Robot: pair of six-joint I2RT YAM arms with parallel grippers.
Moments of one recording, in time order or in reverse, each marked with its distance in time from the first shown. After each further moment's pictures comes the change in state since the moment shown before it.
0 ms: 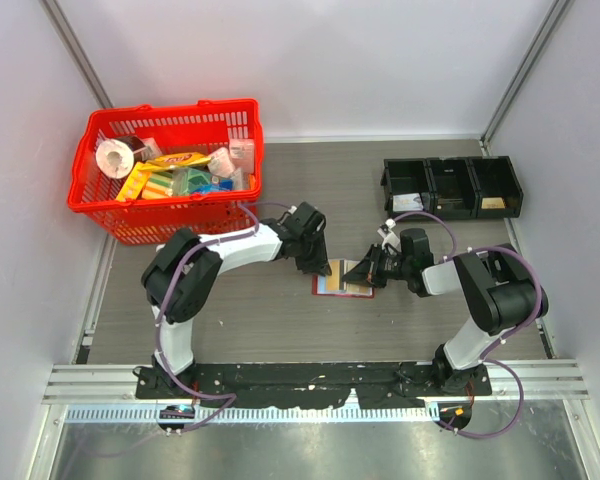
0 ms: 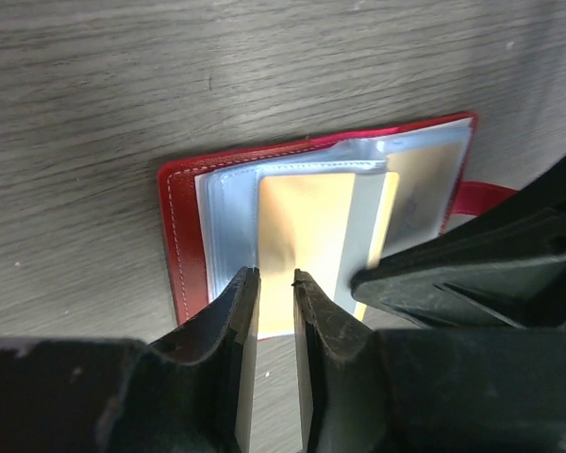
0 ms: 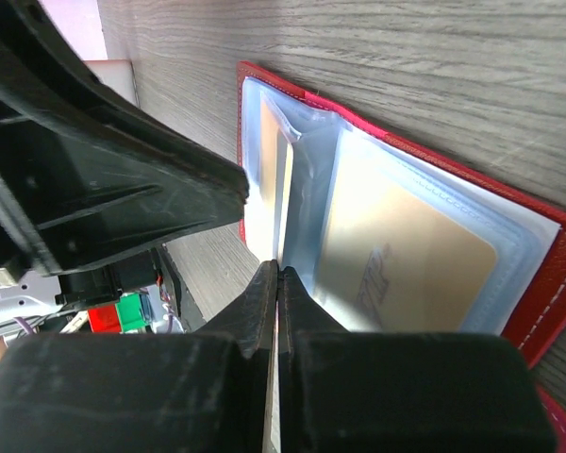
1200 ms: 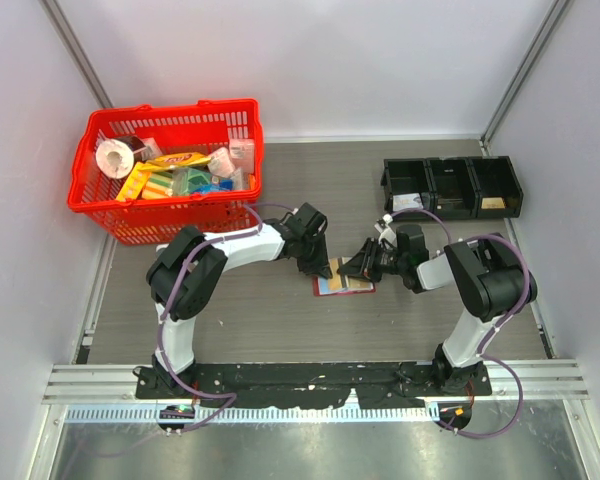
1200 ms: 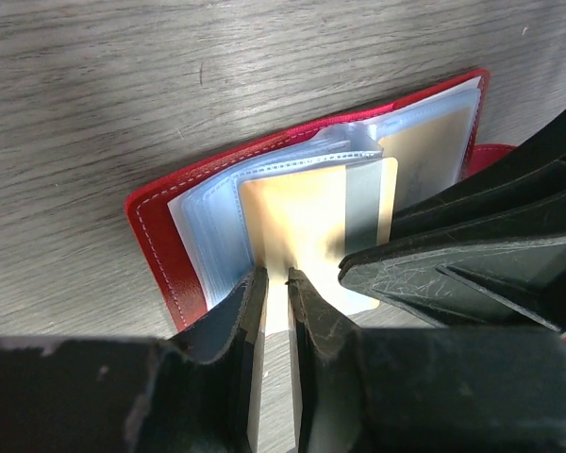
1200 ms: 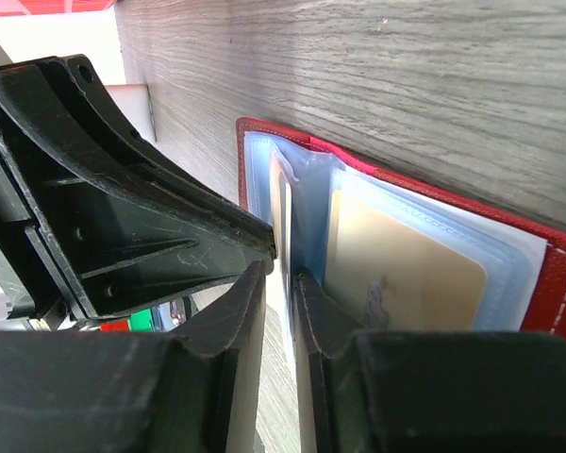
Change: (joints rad) left arm -0.003 0.049 0.014 0.001 0.038 0.001; right arm 0.023 0.097 0.045 0.119 0.000 0.066
